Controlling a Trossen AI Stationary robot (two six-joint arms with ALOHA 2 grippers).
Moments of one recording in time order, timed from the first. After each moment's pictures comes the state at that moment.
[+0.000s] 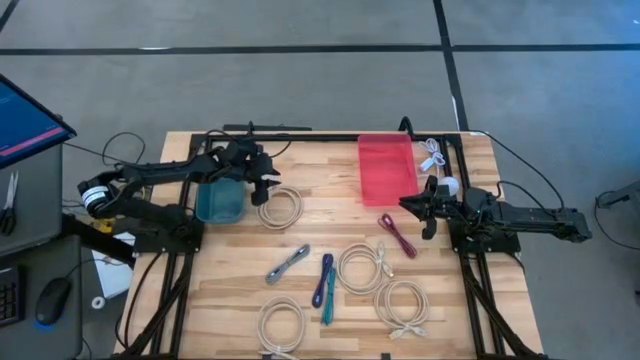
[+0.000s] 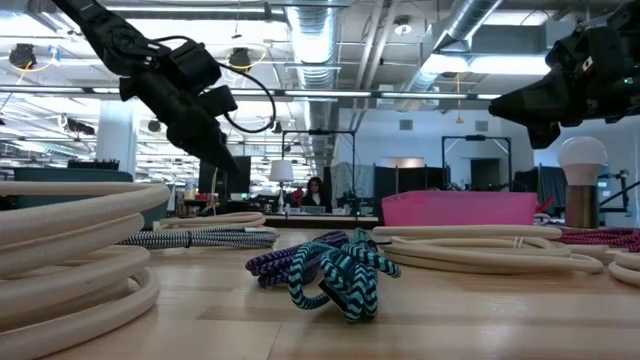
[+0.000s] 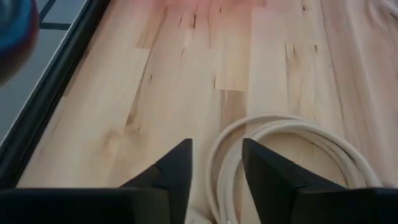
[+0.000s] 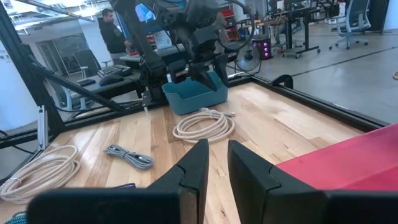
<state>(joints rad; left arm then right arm) 0.59 1.29 0.60 -0.07 0.28 0.44 -0.09 0.08 0.00 0.04 0.14 0.21</state>
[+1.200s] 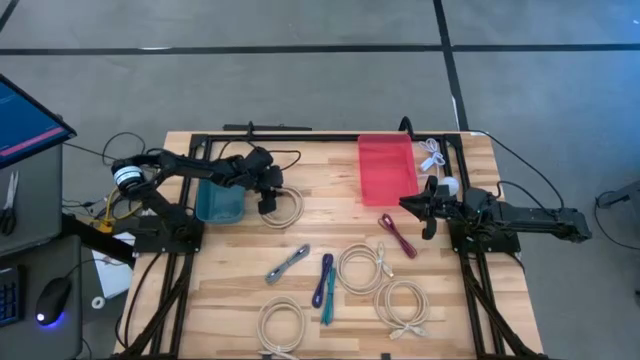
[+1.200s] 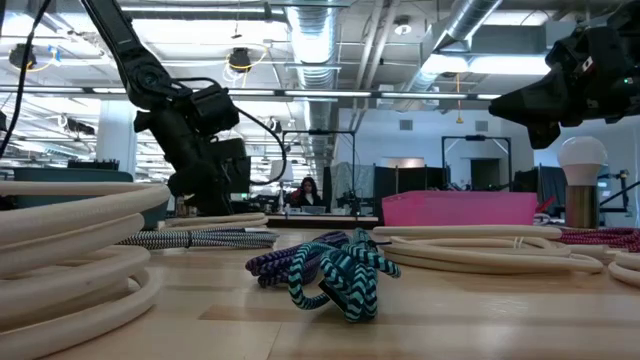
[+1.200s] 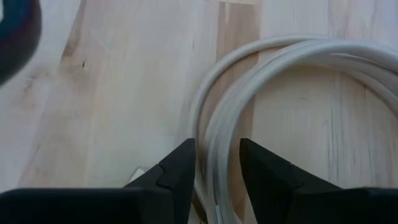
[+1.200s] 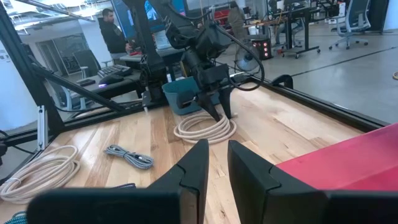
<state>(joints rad) 0.54 1.58 0.61 0.00 0.19 0.44 -0.09 0.08 0.00 0.04 0.14 0.21</state>
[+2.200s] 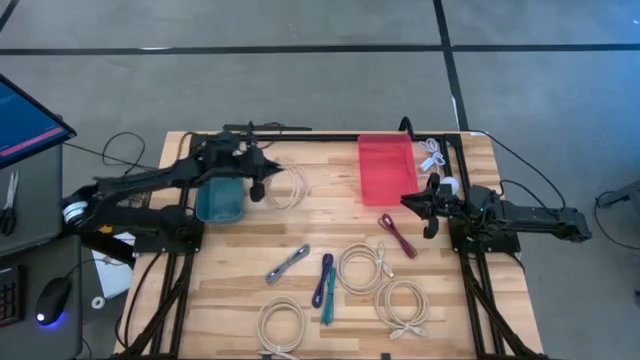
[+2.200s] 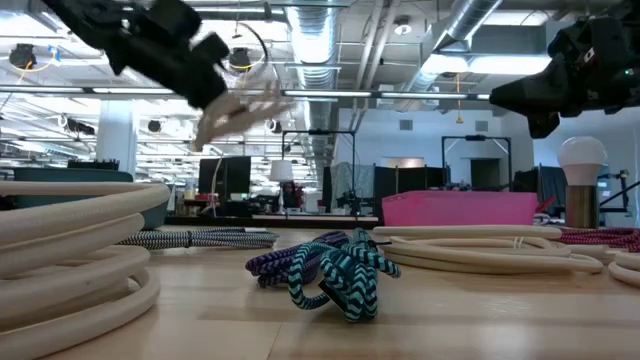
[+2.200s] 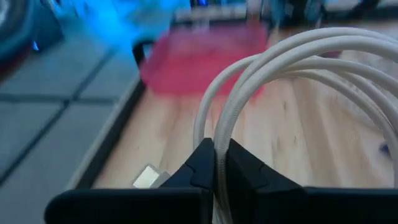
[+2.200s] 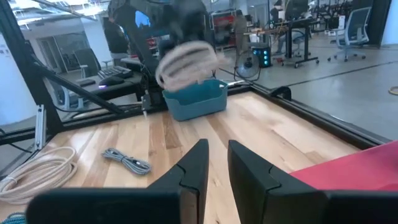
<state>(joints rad) 0.54 1.05 0.60 0.04 0.29 0.34 -0.09 0.08 0.05 0.02 0.14 0.15</state>
